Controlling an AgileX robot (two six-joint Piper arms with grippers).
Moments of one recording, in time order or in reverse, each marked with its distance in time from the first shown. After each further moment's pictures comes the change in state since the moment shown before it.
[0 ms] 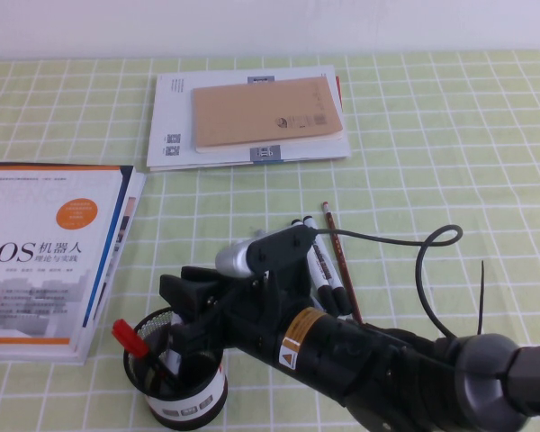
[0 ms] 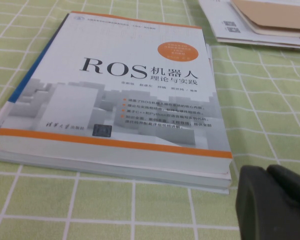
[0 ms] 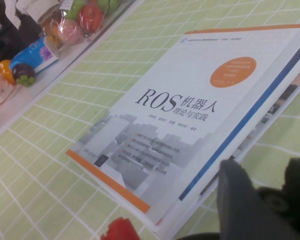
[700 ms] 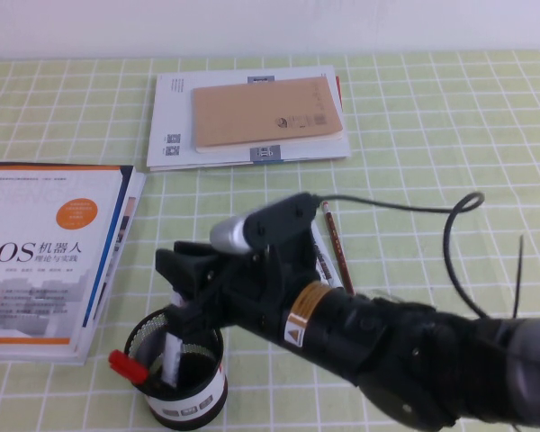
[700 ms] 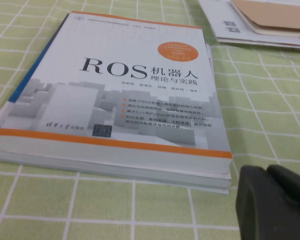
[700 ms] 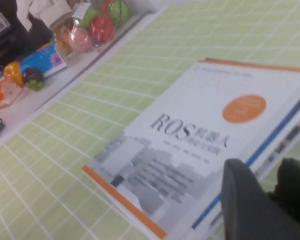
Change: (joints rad) right arm 0.000 -0.113 -0.016 -0.005 0.117 -0.073; left arm 0.000 0.000 0.000 0.000 0.000 0.000
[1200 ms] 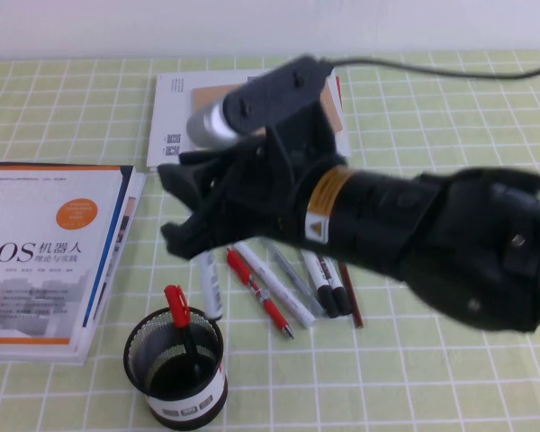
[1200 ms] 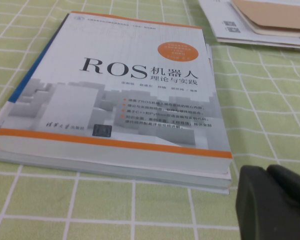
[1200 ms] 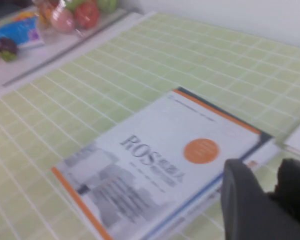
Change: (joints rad) right arm -0.042 -0.225 -0.242 -0.119 0.554 -0.137; left arm 0.000 0.000 0.000 0.000 0.000 0.000
